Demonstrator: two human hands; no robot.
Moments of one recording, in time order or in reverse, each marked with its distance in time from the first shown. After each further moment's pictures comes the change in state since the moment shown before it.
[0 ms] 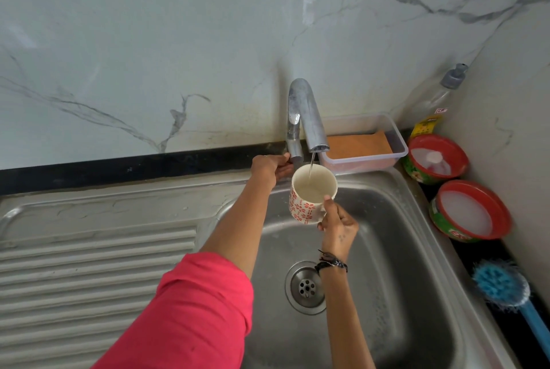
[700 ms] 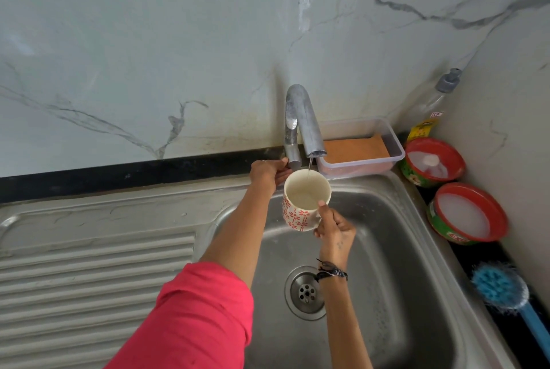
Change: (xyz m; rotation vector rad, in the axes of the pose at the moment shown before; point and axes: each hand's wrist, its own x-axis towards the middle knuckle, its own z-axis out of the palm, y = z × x) left_hand 0.009 -0.005 0.003 0.008 0.066 0.026; right_hand -0.009 -0.005 -0.001 -0.003 -0.067 -0.004
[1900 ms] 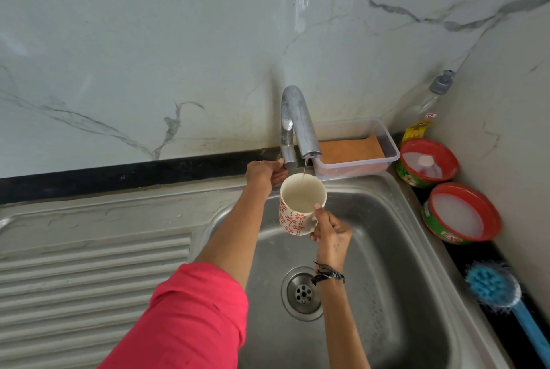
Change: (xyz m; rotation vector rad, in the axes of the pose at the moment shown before) left_hand 0.001 0.000 0.002 0.066 0.032 -0.004; right_hand 0.000 0.004 -0.004 -0.005 0.012 0.020
